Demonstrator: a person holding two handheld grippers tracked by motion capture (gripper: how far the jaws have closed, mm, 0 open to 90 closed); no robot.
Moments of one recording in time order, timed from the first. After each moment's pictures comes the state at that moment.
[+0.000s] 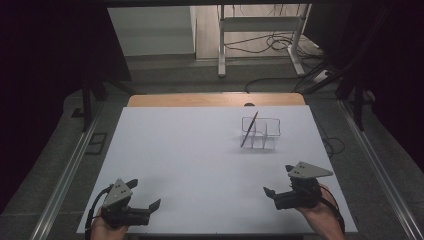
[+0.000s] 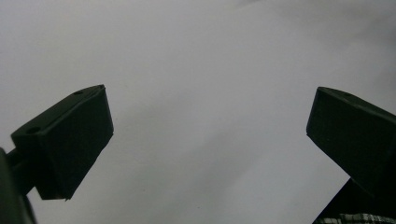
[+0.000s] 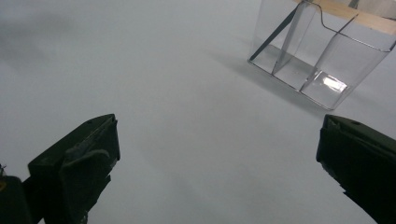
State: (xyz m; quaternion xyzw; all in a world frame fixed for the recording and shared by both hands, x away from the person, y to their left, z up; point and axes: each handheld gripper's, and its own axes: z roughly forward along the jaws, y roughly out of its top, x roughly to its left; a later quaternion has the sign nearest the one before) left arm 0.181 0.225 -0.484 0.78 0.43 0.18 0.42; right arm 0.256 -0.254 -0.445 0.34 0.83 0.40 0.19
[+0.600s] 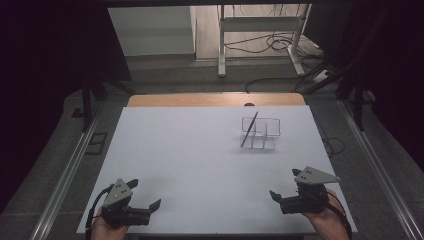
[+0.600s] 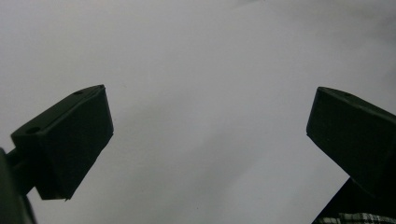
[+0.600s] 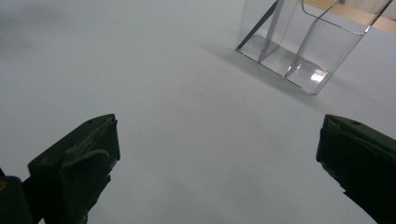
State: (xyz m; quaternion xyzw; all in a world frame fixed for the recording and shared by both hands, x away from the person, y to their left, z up) left arm 0.181 0.225 -0.485 0.78 0.43 0.18 0.42; right arm 0.246 -0.269 -0.448 0.34 0.83 0.40 0.20
